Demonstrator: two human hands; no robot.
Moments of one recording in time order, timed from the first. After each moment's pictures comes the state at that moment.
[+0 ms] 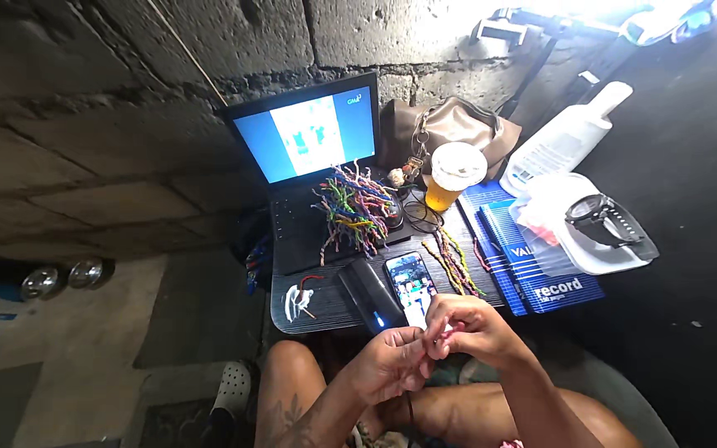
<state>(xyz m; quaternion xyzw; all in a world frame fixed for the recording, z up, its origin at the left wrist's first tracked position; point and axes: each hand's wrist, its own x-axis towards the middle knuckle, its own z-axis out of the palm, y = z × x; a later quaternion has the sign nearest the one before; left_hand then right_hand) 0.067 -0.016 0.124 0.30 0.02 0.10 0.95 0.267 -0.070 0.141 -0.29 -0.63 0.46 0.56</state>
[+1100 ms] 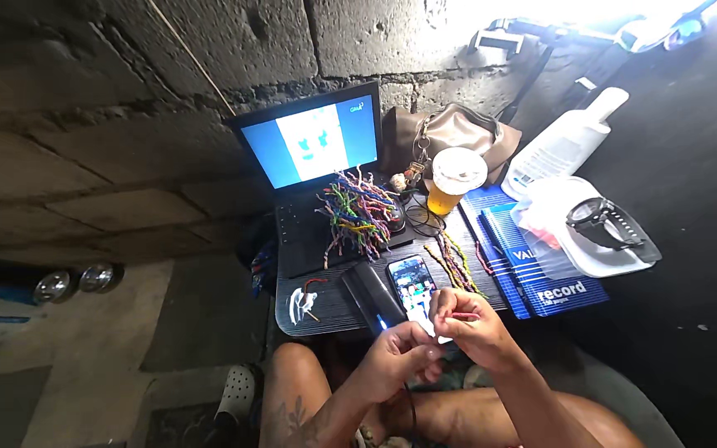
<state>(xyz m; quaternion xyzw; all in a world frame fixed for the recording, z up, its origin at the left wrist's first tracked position) 0.070 -0.026 0.130 0.49 0.11 0.25 0.83 0.252 -0.071 0.137 -0.28 -0.45 0.54 0.65</state>
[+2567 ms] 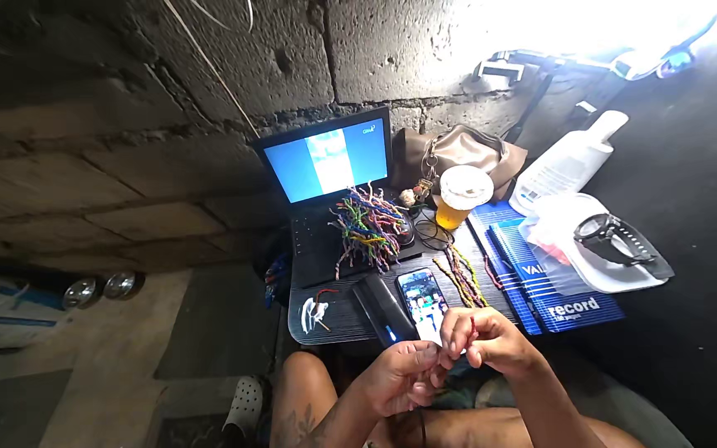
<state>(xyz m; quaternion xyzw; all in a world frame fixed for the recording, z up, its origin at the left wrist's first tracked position) 0.069 -0.016 0.124 0.27 0.02 0.06 0.96 0.278 -0.066 0.133 -0.16 -0.57 0.58 0.56</state>
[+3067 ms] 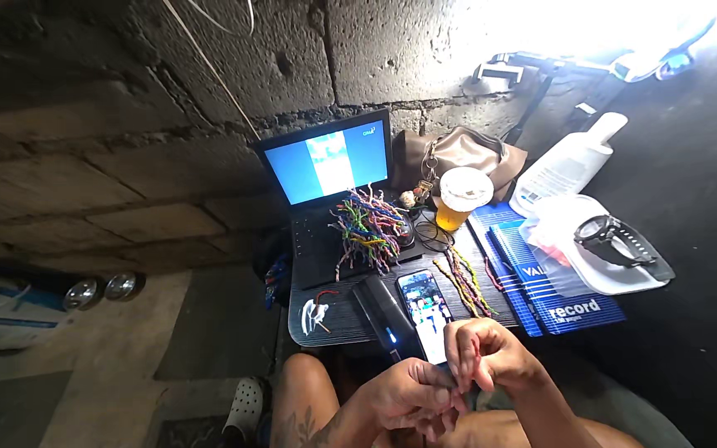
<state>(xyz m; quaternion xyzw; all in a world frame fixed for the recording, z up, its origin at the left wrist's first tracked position) 0.069 -0.024 0.117 0.32 -0.07 0.02 0.95 0.270 -0.070 0.137 -0.09 -0.54 0.63 0.55</state>
